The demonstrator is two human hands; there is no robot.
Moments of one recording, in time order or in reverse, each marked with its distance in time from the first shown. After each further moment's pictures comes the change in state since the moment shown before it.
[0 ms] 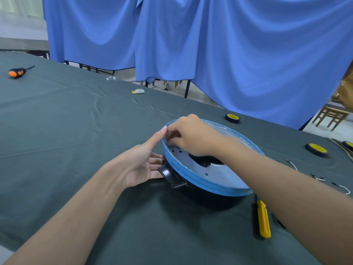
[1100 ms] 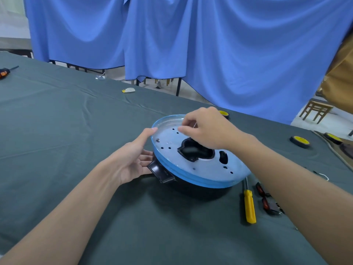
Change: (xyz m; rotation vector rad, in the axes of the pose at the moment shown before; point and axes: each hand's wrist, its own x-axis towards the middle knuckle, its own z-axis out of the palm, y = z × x) left_hand 0.000 0.001 0.002 0.011 0.127 -0.005; right_hand -0.038 0.021 -0.024 0.022 0.177 0.177
